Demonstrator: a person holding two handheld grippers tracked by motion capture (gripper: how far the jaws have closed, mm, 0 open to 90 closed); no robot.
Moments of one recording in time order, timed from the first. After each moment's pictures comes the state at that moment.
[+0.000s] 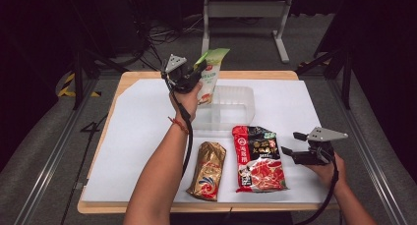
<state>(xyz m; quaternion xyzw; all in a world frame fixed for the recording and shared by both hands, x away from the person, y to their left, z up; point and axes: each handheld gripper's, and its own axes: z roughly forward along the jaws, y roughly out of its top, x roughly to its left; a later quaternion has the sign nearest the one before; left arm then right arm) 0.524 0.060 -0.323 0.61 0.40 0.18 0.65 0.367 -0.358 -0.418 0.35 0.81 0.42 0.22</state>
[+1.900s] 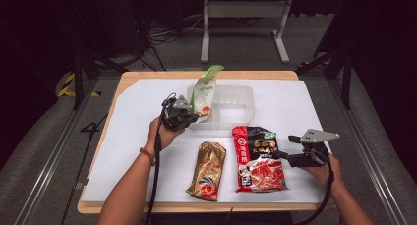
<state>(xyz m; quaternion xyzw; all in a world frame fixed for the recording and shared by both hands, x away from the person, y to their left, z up) 0.476 0.090 -0.396 0.87 0.26 0.13 0.40 0.368 -0.347 -0.425 0.33 0.83 0.40 0.20</state>
